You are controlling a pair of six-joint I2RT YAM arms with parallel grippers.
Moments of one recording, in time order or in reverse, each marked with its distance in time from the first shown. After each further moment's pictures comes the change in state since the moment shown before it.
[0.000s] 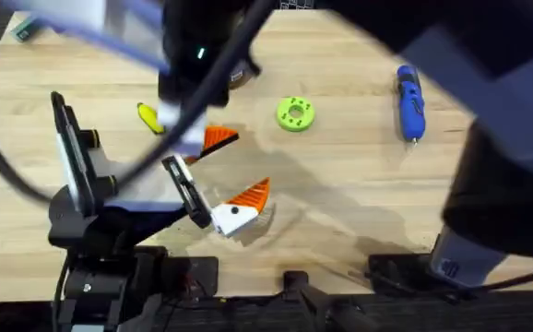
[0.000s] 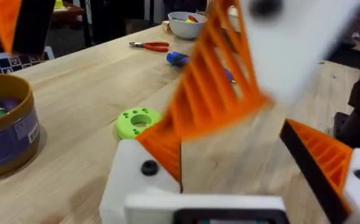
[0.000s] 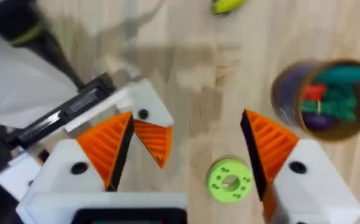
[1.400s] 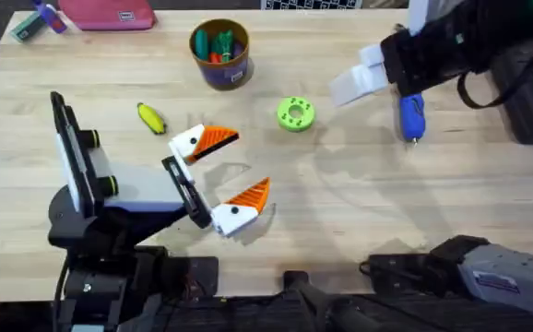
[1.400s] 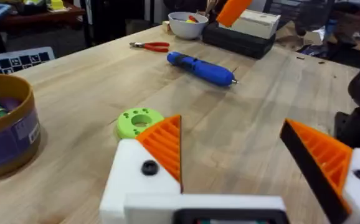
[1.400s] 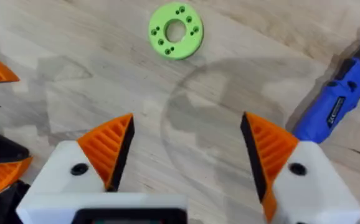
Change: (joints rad) left arm 0.000 0.000 0.000 0.000 0.000 0.003; right arm -0.560 -0.753 -0.925 0.210 0.019 0.619
